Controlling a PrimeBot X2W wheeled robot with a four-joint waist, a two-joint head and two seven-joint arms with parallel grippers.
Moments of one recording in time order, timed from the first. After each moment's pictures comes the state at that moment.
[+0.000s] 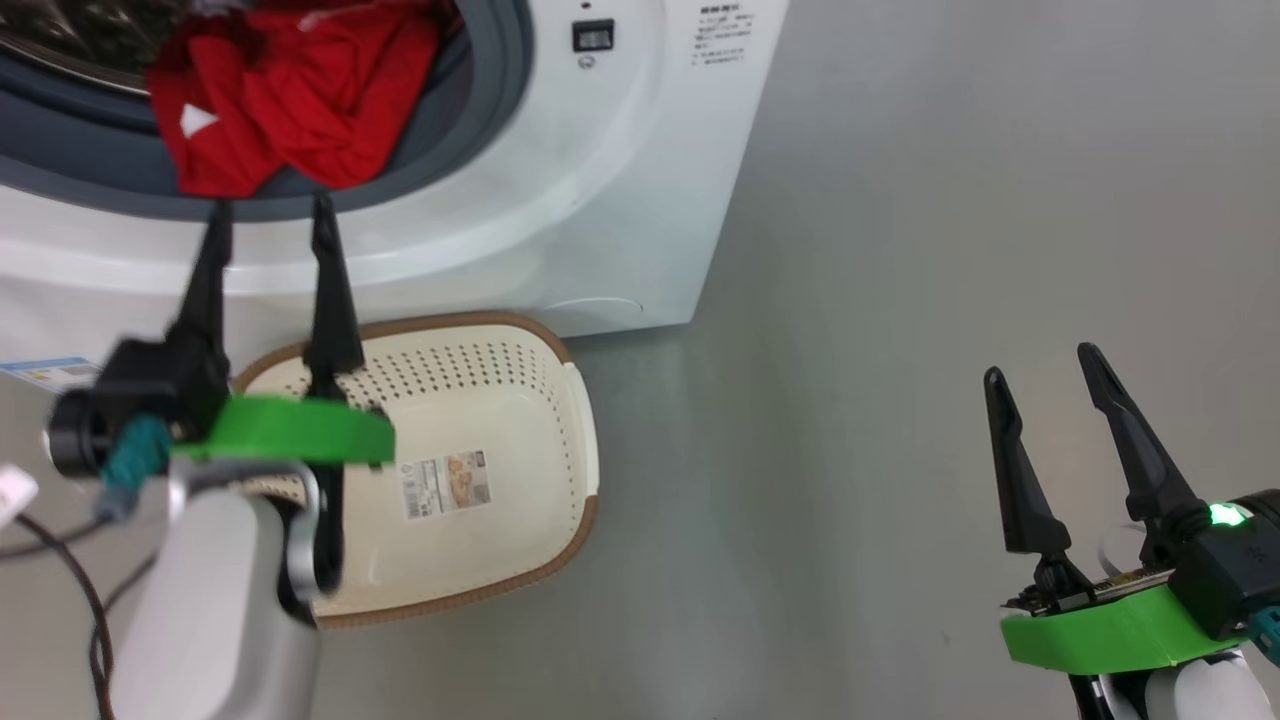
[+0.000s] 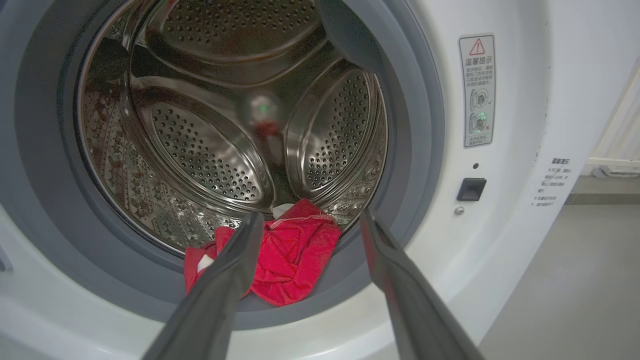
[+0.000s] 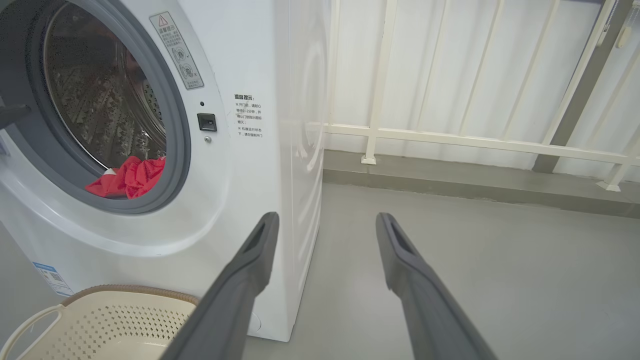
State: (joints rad) left arm -0.53 0.08 -0.09 0.30 -0.23 0.10 -0.25; right arm -0.03 -0.04 -0.04 -0.09 0.12 0.13 -0.26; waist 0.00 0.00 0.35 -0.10
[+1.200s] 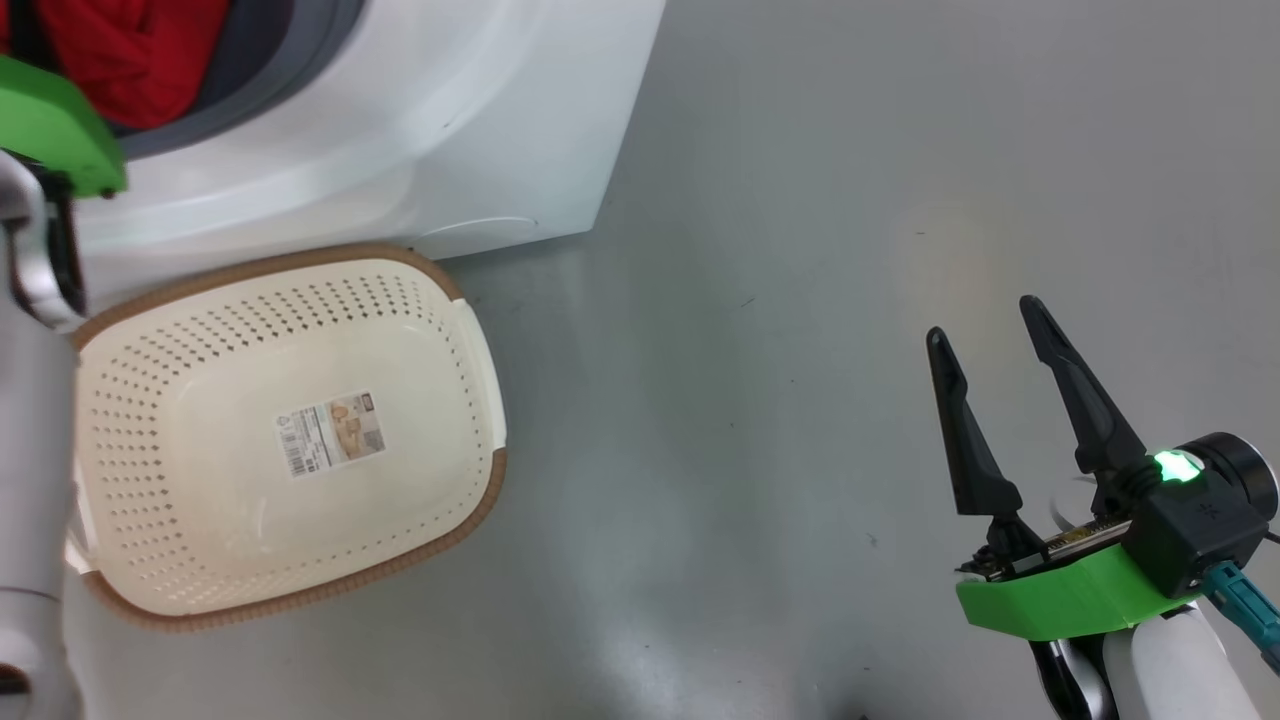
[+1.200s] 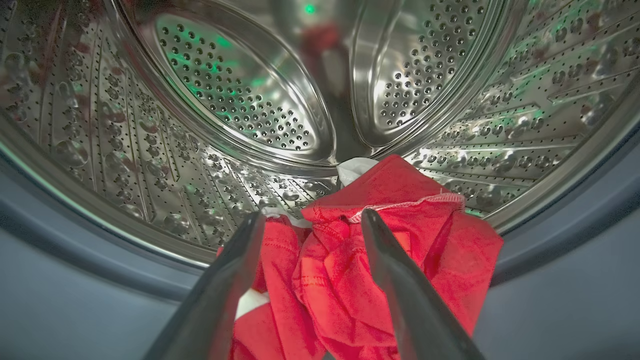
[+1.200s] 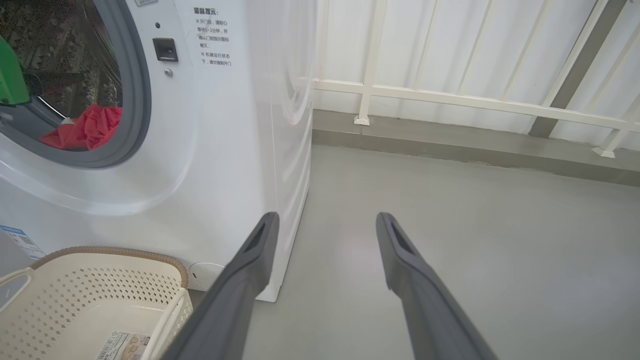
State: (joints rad) left arm -1.16 0.25 -0.05 0.97 -0.21 0.12 -0.17; right arm -0.13 -0.04 0.04 -0.06 0.13 0.13 -0.26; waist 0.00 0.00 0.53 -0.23
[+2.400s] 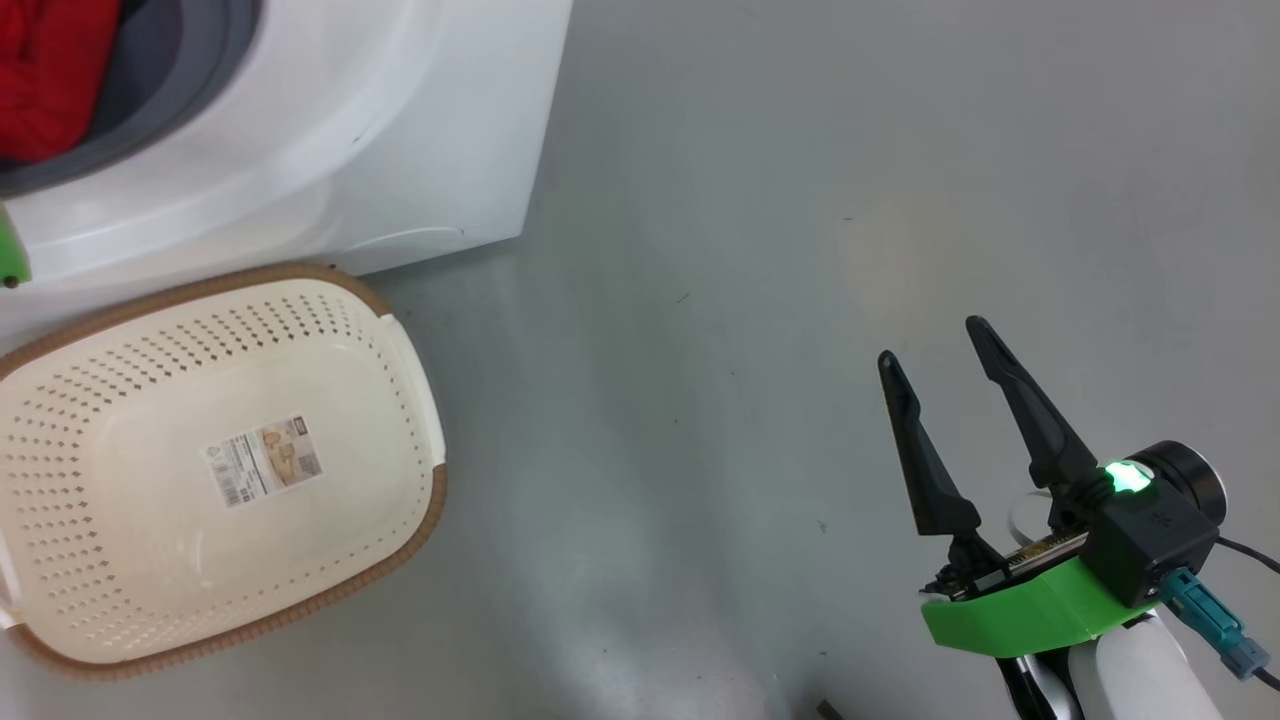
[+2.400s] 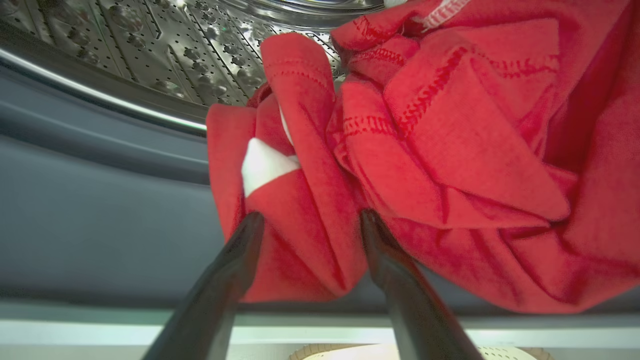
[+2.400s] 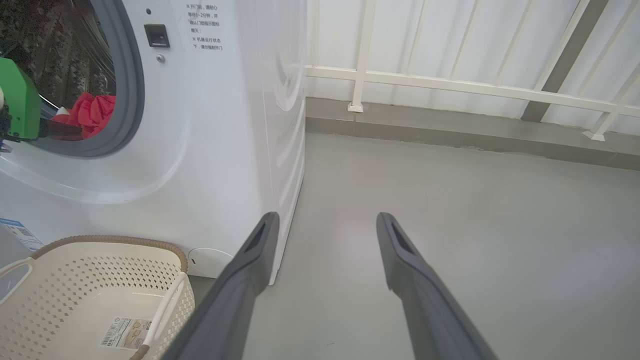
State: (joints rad) left arm -1.24 0.36 -0.11 1.28 -0.20 0.13 0.03; right arm -0.13 -0.04 0.11 -0.04 0.16 0.13 -0.26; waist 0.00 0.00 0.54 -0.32
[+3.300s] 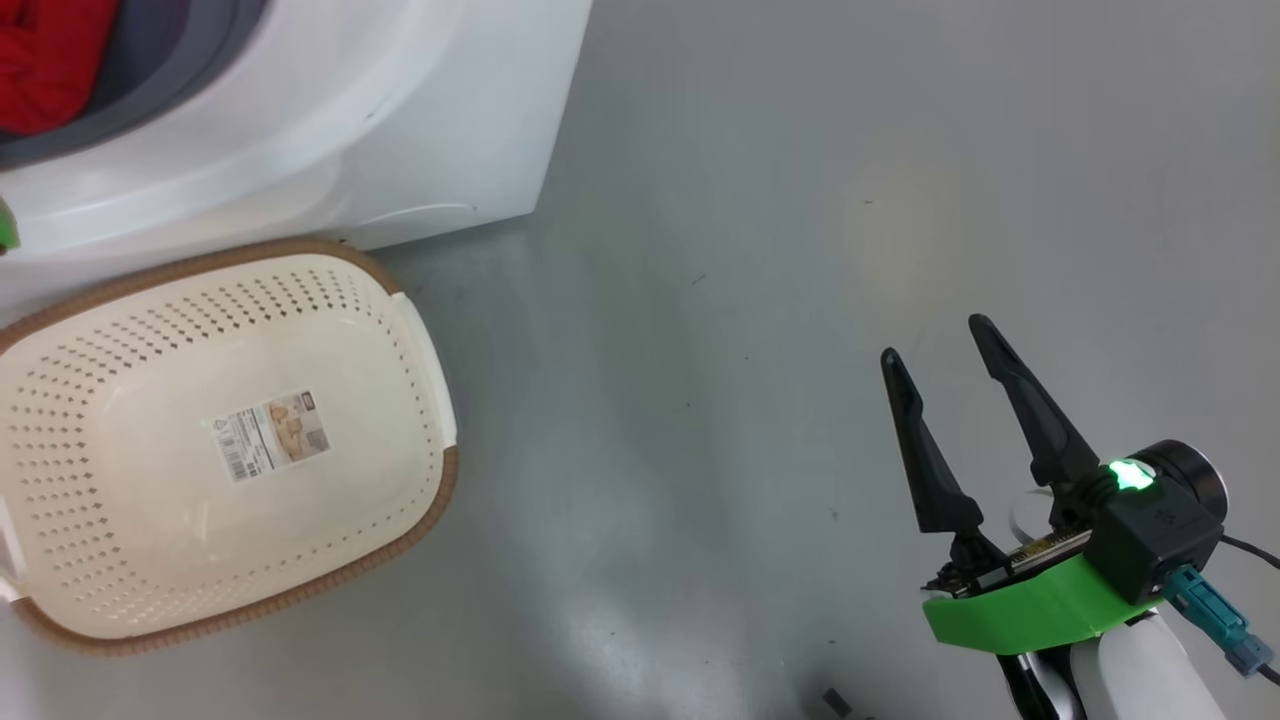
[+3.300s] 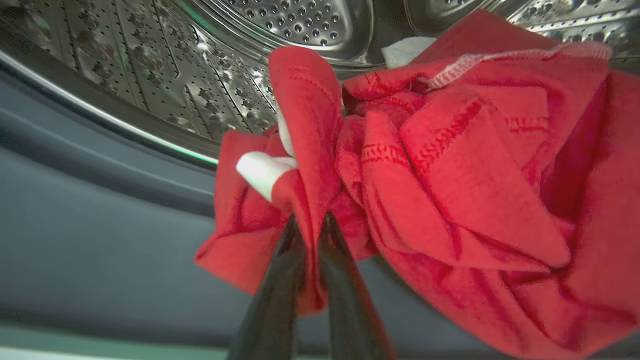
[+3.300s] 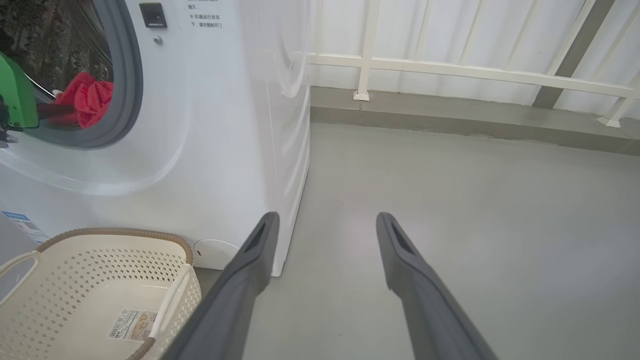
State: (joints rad) left arm -1.24 0.36 -0.11 1.25 -0.26 0.12 -0.13; right arm -0.13 -0.04 0.11 -0.04 0.17 0.13 -0.26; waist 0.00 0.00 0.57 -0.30
